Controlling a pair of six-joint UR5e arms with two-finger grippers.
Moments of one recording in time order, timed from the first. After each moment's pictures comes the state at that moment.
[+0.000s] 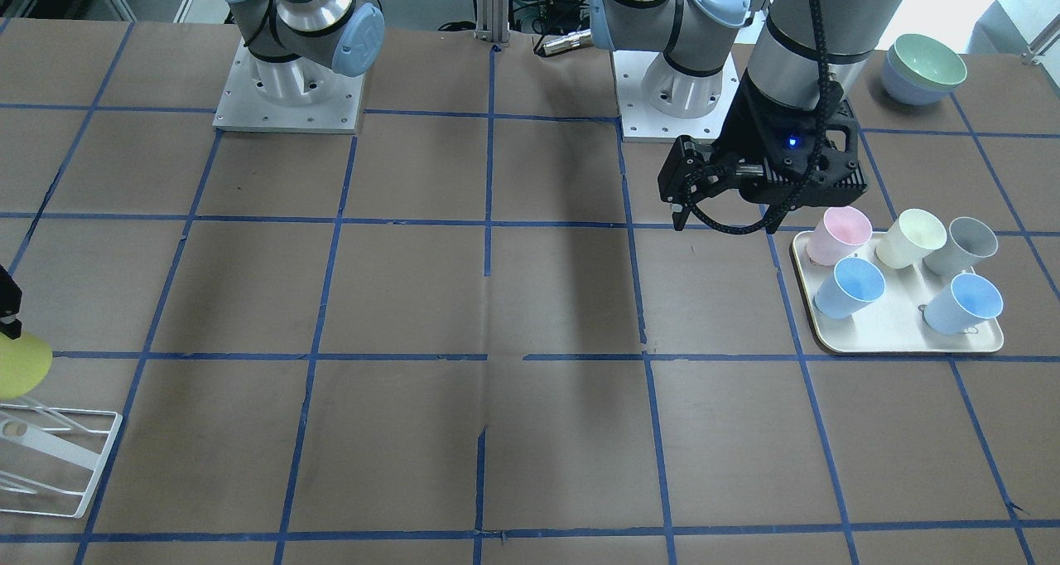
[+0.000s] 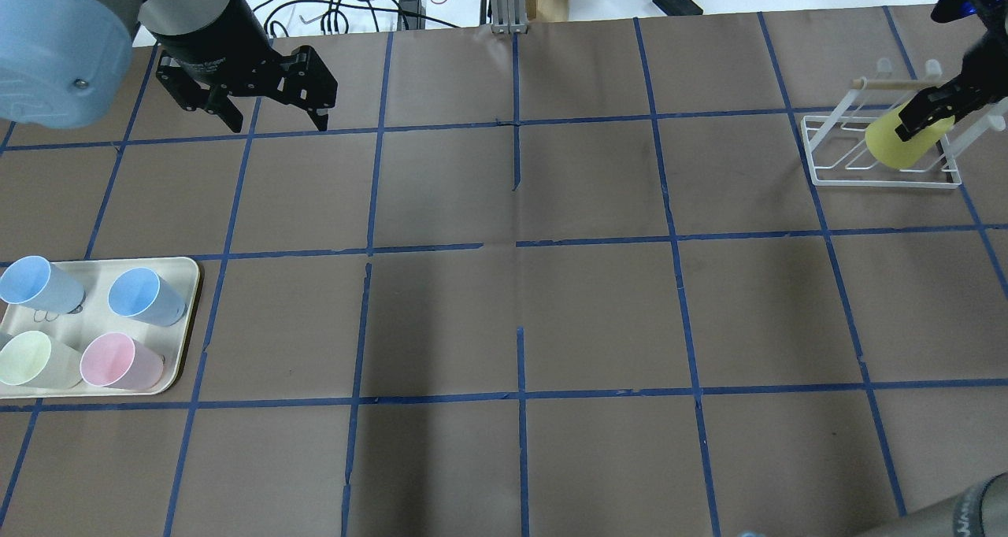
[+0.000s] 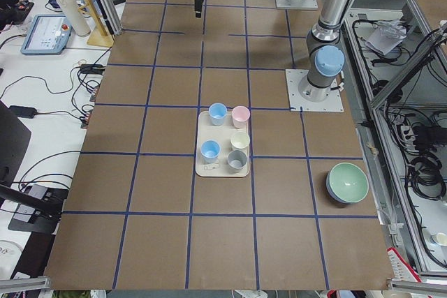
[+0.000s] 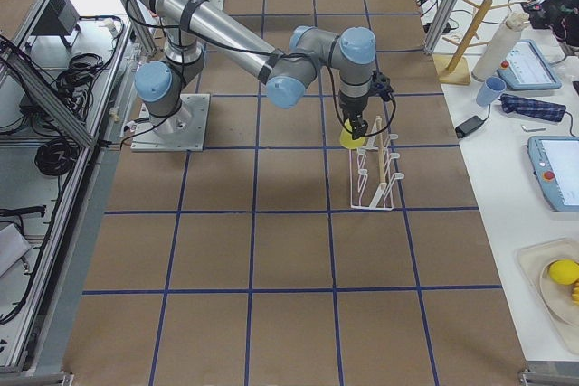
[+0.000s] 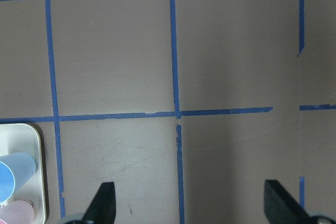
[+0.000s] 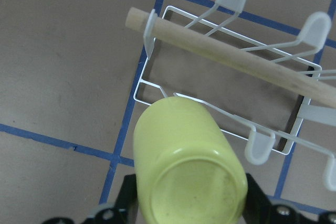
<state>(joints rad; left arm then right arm) -1.58 -1.64 -1.51 -1.47 1.58 0.02 1.07 -1.30 1.62 -2.01 -1.54 -0.80</state>
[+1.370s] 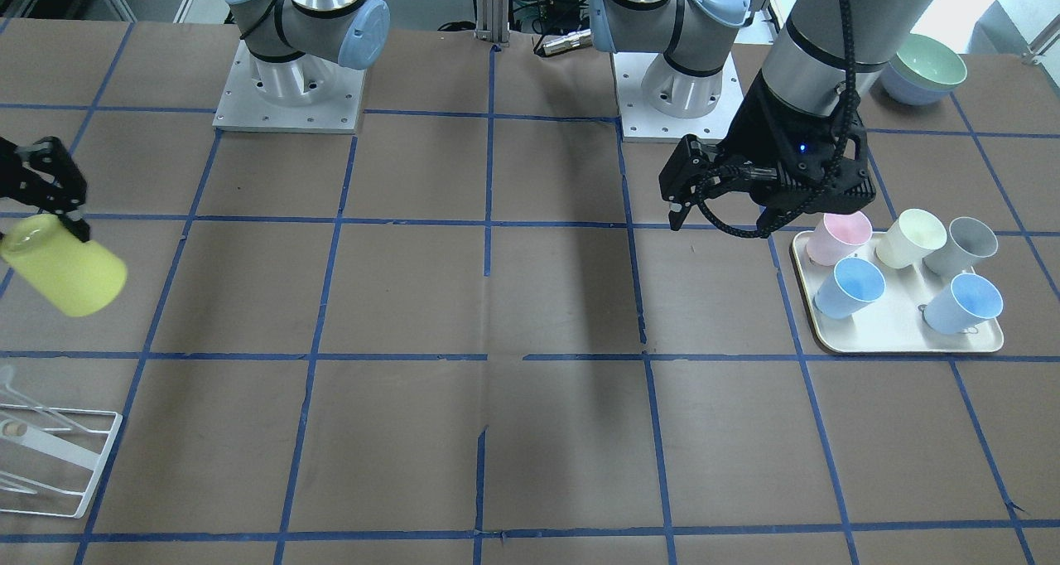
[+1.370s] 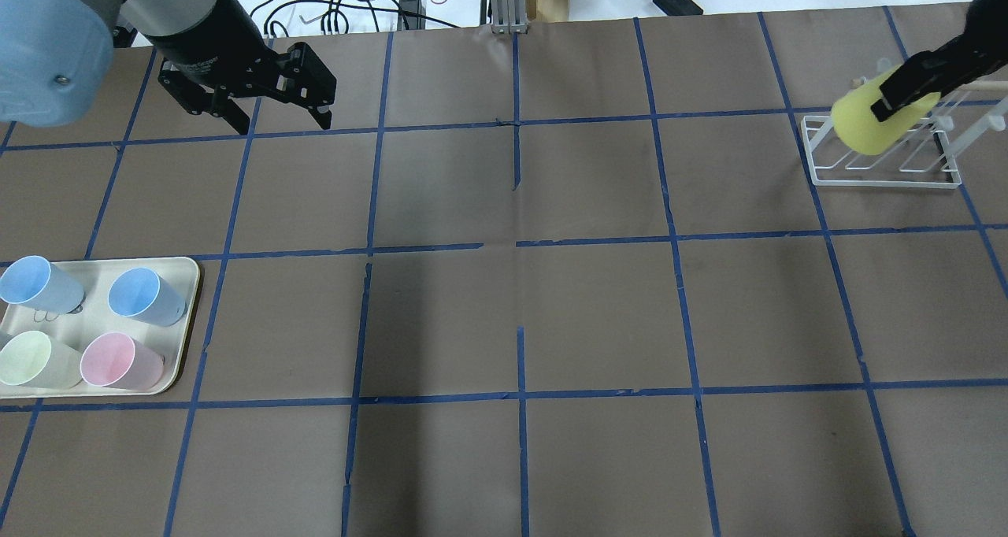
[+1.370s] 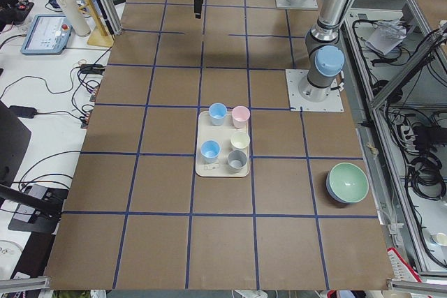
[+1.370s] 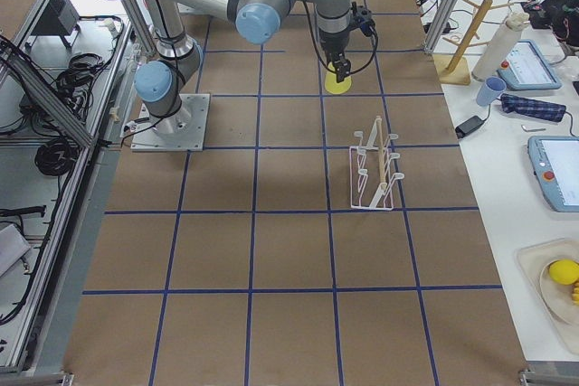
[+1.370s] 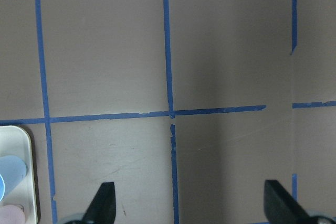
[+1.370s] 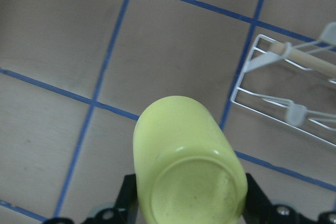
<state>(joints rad) -1.53 -1.64 -1.52 -1.49 1.46 0.05 1.21 -1.54 1.61 -1.74 -1.39 -0.68</state>
